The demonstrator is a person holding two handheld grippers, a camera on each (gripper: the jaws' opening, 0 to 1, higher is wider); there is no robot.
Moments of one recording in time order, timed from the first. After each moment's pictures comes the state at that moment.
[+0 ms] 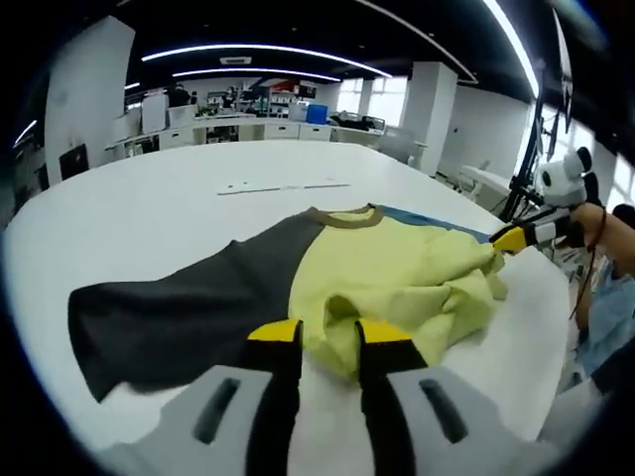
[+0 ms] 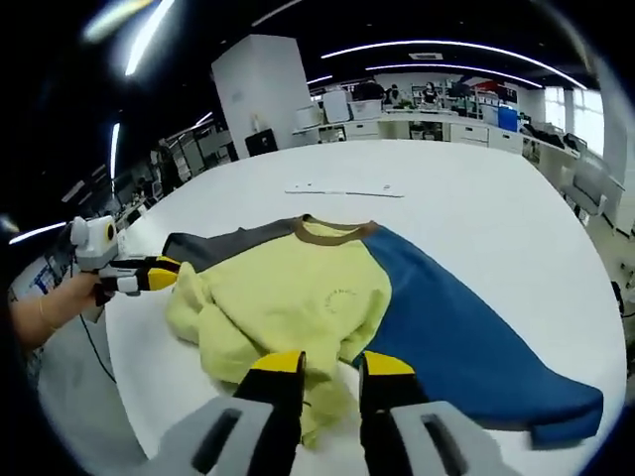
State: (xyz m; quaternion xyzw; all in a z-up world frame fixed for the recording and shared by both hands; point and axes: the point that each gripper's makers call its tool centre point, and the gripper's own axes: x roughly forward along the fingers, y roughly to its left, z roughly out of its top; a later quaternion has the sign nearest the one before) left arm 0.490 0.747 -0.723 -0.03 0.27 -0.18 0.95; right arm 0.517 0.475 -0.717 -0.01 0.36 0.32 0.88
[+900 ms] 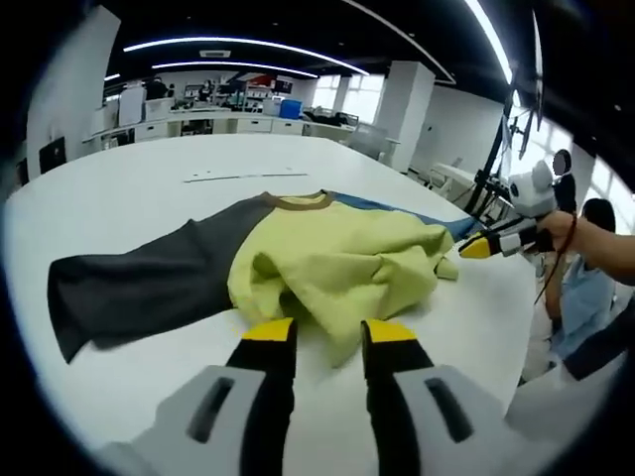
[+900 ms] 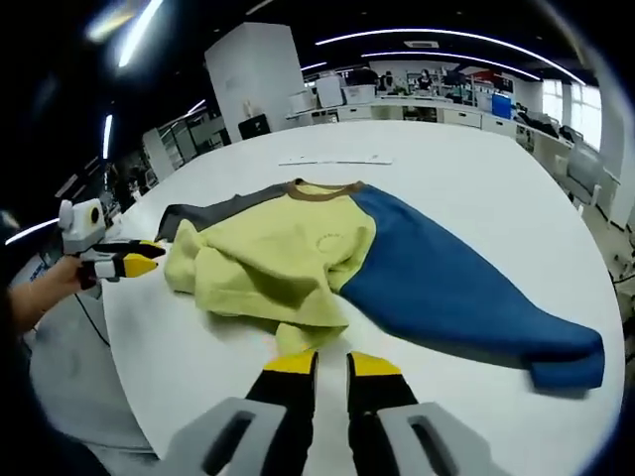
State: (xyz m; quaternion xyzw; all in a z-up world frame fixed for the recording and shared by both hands) left arm 0.447 0.705 -0.730 -0.04 0.28 -0.24 0.93; right arm 0.477 0.452 -0.753 -0.03 0.39 0.31 0.87
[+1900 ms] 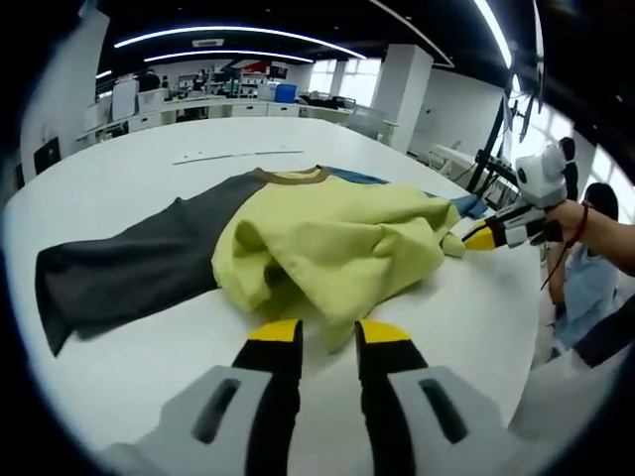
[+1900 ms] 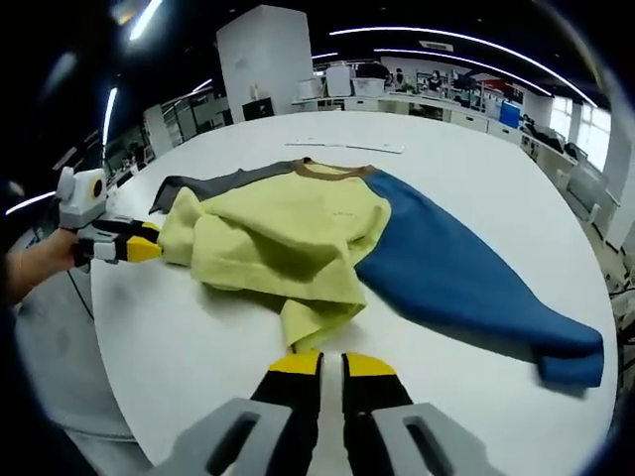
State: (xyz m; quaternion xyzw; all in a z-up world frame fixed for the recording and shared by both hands) left arm 0.445 0.695 -0.755 -0.02 0.31 -0.25 0.92; right arm 0.467 0.457 -0.767 -0.07 0.39 0.30 0.87
